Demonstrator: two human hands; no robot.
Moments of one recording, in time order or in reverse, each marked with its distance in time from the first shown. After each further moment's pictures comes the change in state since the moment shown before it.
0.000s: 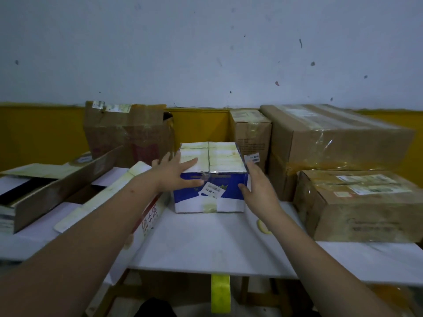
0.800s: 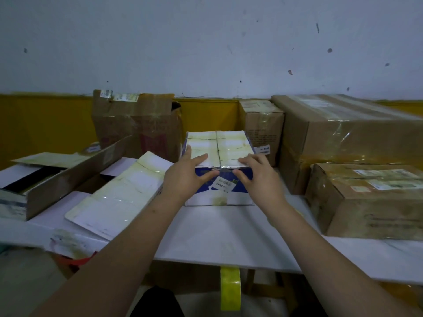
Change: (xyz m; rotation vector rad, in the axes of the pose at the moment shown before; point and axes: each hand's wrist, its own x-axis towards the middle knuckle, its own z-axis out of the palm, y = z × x) left_hand -0.011 0.028 0.046 -0.275 0.468 -0.132; right_hand 0.004 -0.022 0.012 -0.122 0.117 -0.095
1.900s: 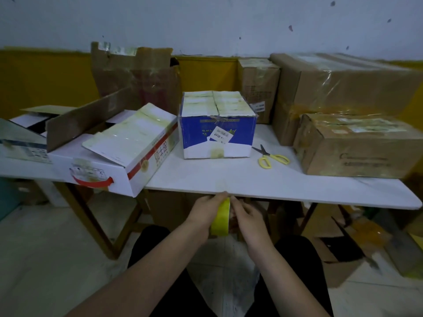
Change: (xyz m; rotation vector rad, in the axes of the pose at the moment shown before) left_hand -0.209 0.053 0.061 -1.186 -0.348 -0.802; right_hand -0.224 -0.035 0.007 0.851 -0.253 0.841
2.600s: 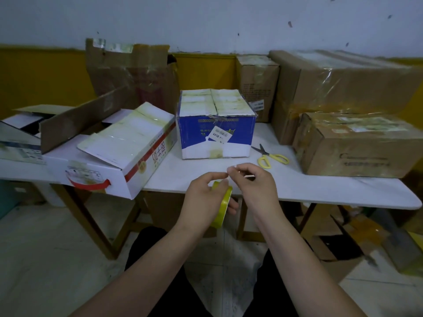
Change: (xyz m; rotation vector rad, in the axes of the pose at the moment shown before) left_hand -0.057 0.050 0.001 0.222 -0.077 0.365; right_hand 0.009 -0.073 -0.004 -0.155 0.102 -0.382
